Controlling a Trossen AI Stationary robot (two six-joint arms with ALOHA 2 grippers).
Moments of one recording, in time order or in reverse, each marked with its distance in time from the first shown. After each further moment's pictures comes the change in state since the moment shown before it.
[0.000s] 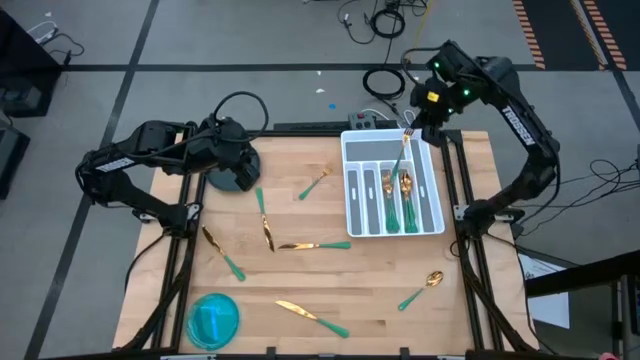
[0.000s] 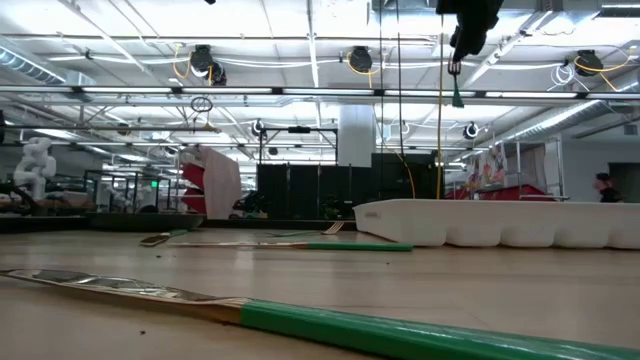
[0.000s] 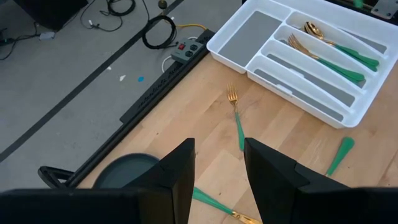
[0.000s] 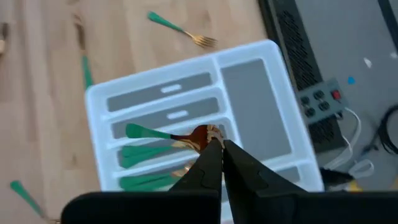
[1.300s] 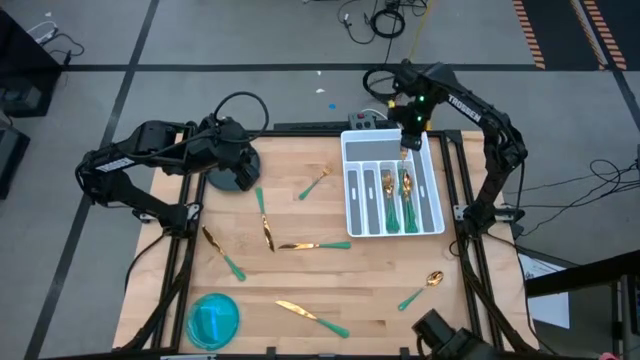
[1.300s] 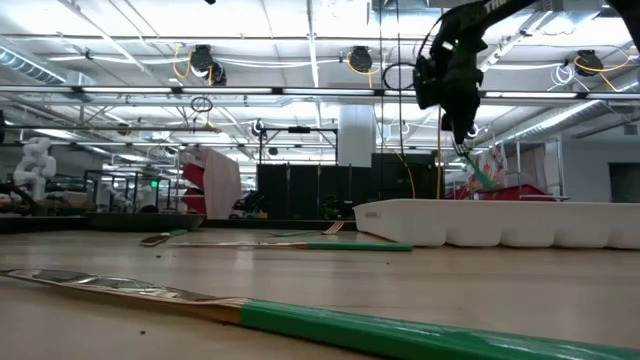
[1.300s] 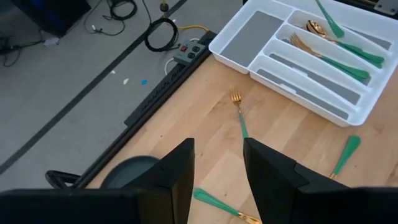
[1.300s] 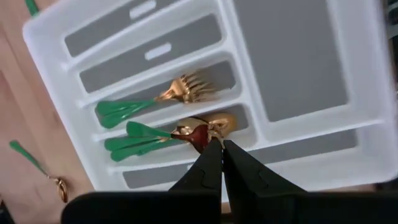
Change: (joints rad) left arm 0.000 0.000 0.000 0.000 -0.014 0.029; right arm -0.073 0.277 -0.237 0.042 0.045 -0.065
